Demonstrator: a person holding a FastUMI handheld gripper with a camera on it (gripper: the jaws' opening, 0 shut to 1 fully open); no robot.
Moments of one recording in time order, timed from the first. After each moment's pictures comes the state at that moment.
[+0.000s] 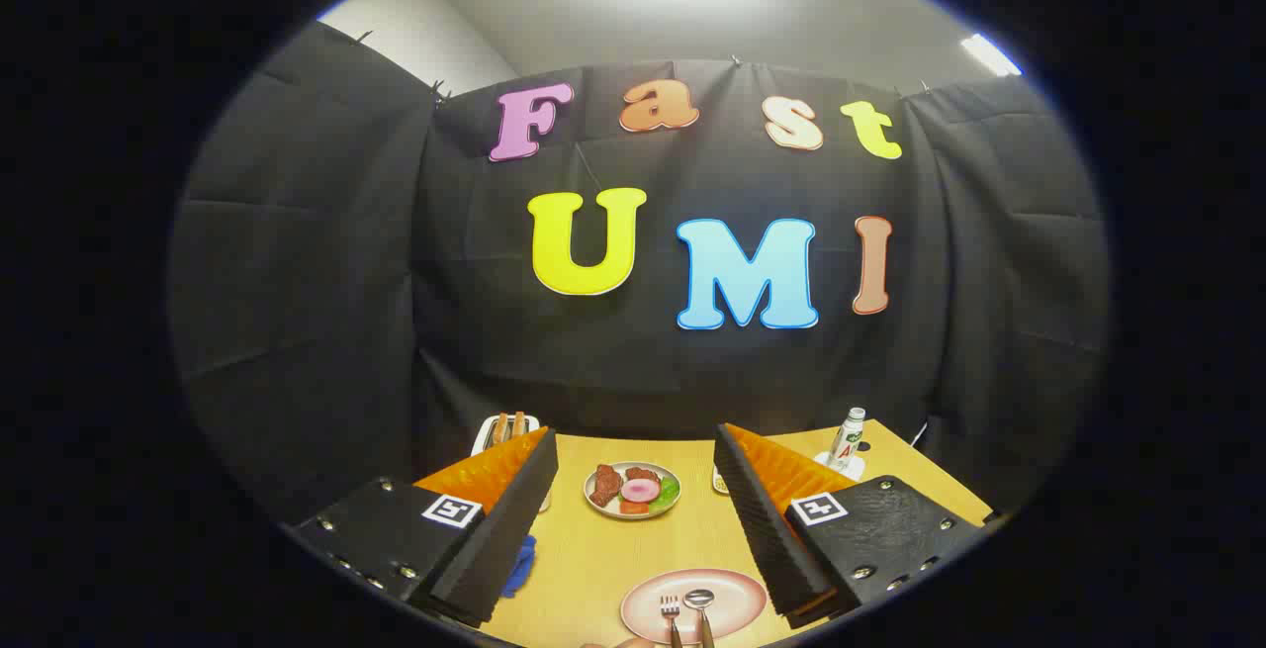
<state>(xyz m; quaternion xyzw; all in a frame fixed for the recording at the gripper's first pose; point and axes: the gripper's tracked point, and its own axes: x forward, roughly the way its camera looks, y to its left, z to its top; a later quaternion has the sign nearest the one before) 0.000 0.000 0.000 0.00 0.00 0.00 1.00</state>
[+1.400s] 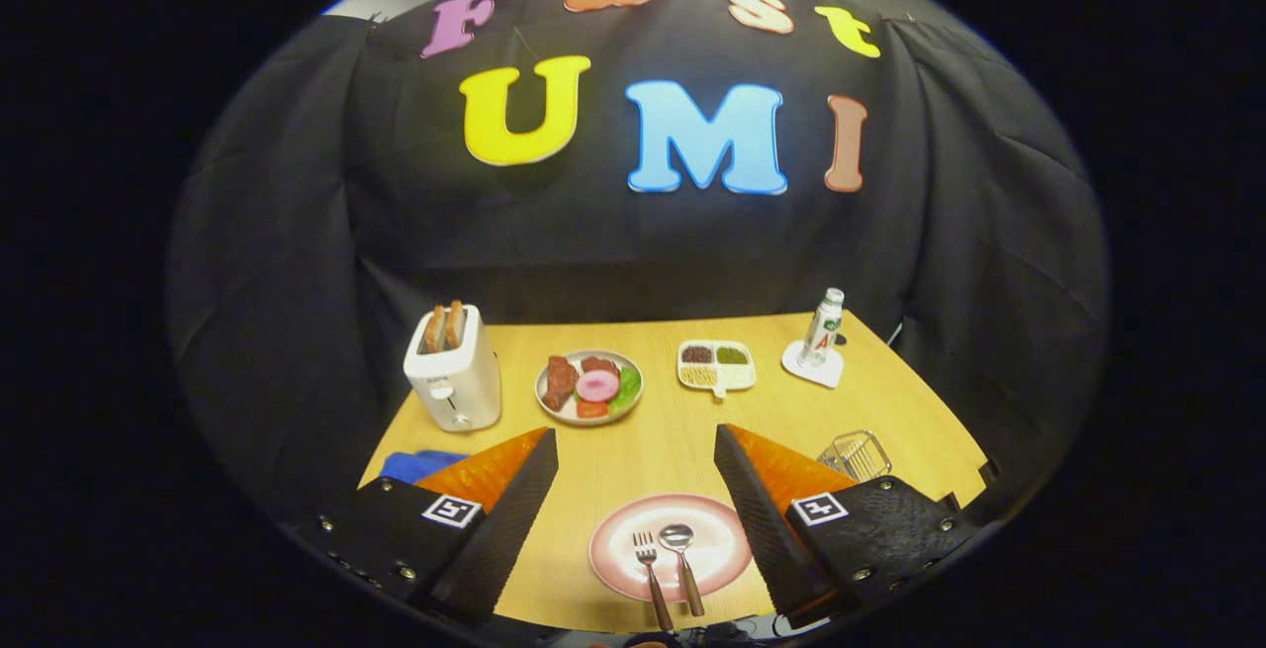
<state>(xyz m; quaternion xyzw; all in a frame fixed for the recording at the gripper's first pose) 0.032 -0.048 -0.141 0.03 0.24 -0.06 0.97</state>
